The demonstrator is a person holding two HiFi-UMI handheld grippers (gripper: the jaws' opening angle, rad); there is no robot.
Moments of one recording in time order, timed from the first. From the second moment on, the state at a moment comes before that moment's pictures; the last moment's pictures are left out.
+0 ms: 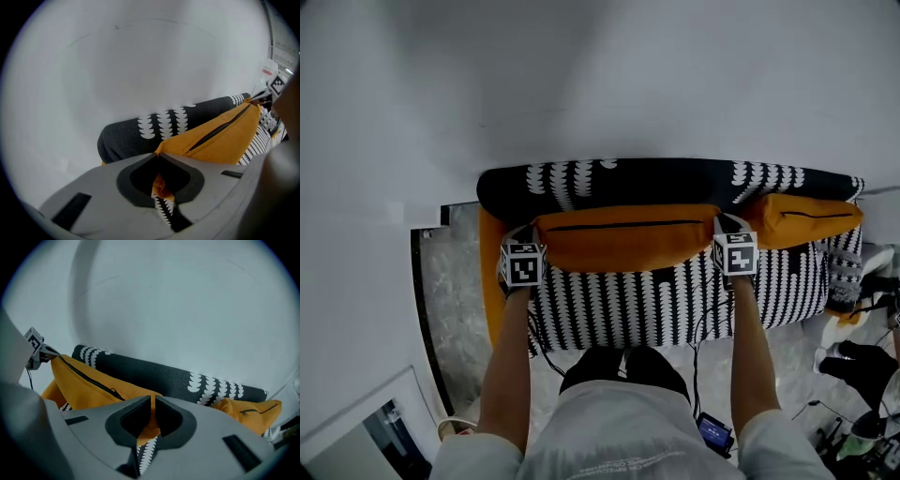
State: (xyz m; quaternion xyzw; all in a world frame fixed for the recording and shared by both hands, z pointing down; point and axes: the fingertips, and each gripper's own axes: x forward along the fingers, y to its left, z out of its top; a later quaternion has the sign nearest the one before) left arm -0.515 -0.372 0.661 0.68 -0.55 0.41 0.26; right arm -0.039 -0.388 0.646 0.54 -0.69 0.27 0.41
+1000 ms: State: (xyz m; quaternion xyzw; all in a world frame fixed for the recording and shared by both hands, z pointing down) left arm -0.436 -0.340 0.553 0.77 -0.51 0.33 0.19; right arm -0.051 -0.321 0.502 0.57 -0.73 0.20 0.31
